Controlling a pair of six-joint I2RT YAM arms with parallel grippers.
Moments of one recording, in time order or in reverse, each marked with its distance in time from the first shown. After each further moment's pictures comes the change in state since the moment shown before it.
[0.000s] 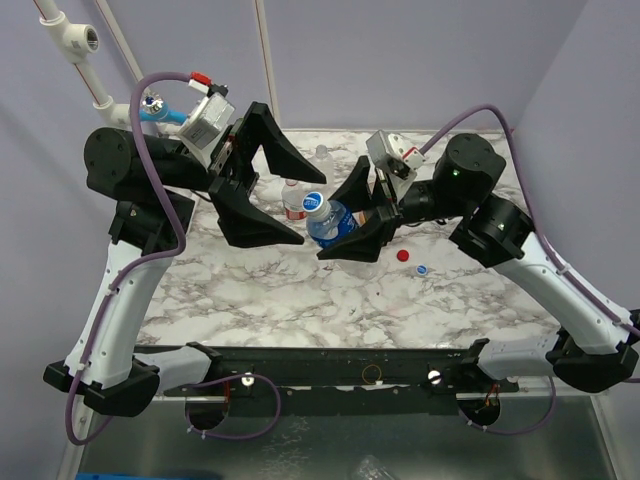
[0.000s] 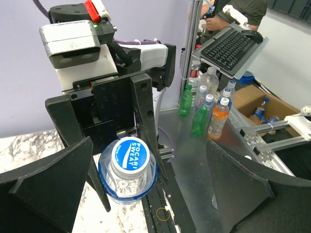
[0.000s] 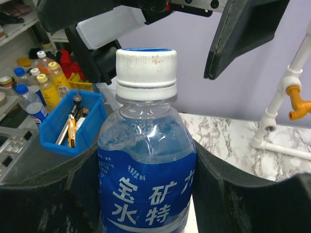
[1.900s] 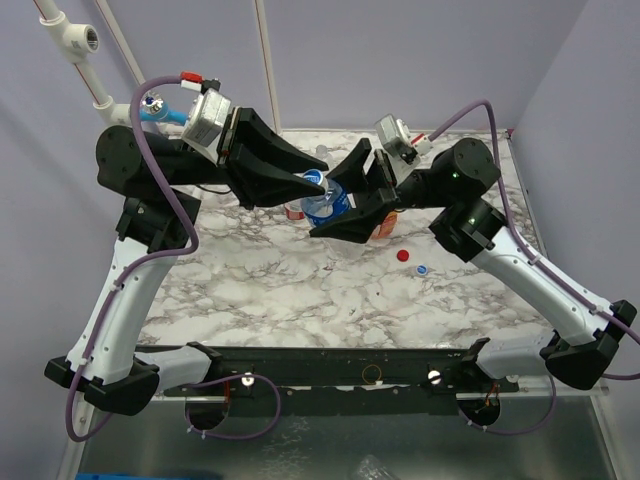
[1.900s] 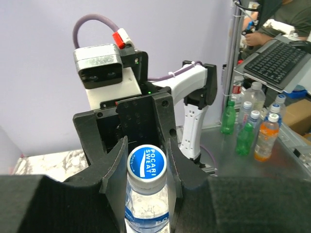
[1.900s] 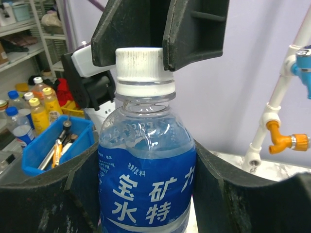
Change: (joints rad) left arm -0.019 0.004 -0.035 0.021 -0.147 0.179; right arm -0.081 0.040 -0.140 0.489 -0.076 0.201
